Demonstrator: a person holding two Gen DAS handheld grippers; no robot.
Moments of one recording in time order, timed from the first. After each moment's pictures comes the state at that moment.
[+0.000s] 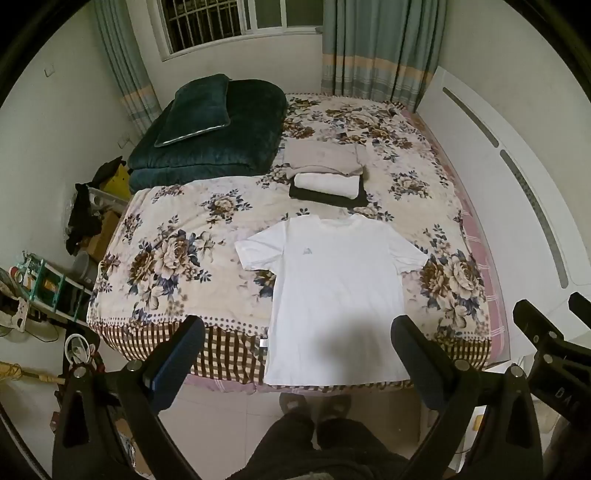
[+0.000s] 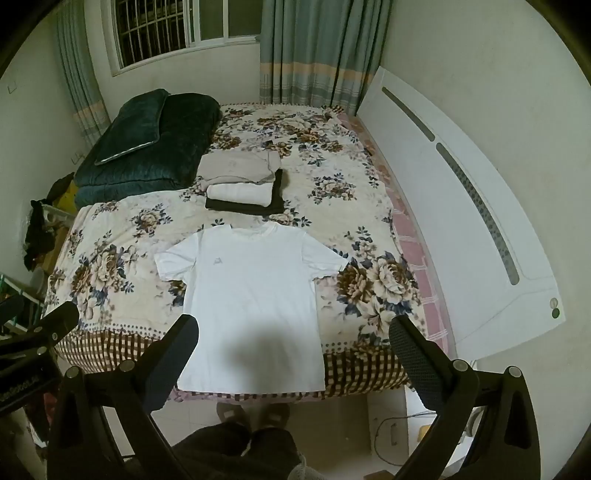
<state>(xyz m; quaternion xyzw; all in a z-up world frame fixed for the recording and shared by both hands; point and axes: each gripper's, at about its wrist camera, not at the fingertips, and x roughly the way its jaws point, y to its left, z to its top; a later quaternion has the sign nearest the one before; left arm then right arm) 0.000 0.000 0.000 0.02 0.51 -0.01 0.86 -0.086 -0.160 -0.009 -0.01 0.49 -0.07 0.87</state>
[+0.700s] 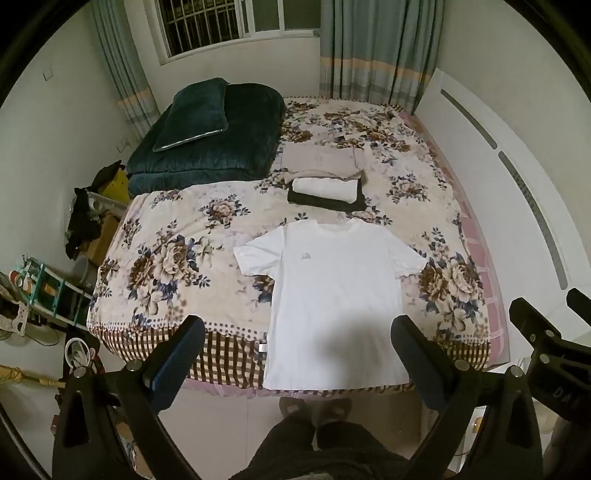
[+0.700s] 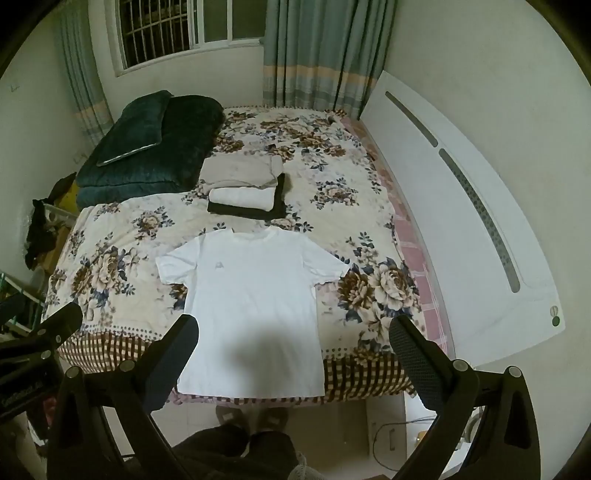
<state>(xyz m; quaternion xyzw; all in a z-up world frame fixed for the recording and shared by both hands) 0.002 -0.001 0.001 0.02 0.51 -0.01 0.86 -0.082 -0.161 -0.003 -0.01 0.49 -0.06 0.87</state>
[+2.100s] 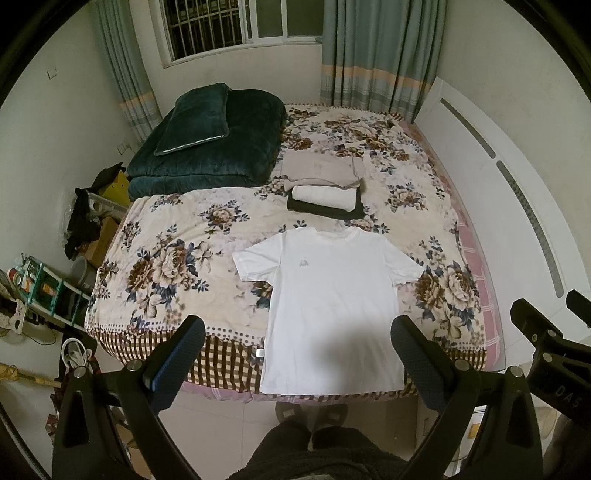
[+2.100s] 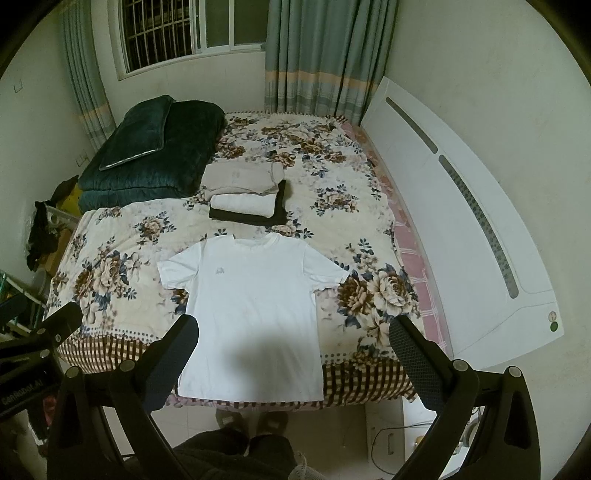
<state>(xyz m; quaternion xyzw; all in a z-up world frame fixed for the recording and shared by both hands) 0.019 -0.011 0.019 0.02 0.50 -0.02 0.86 -0.074 -0.158 0.004 -0.01 0.48 -0.06 0.87</state>
